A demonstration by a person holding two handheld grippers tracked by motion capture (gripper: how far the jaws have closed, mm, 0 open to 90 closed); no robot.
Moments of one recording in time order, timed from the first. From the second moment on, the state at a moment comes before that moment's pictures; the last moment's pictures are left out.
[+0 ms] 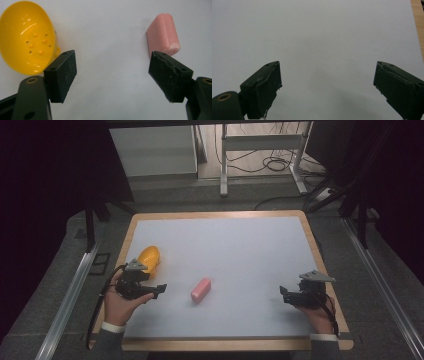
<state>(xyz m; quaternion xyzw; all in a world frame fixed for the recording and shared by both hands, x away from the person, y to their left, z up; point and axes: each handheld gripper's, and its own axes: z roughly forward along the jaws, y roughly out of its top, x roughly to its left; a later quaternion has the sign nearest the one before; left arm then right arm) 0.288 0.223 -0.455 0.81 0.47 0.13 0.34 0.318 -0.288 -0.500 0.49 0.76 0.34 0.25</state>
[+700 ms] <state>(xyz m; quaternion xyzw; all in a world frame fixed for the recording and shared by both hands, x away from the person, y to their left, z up) 0.294 0.186 -0.449 0.83 0.44 0.13 0.33 0.318 -0.289 -0.500 0.50 0.76 0.34 0.26</state>
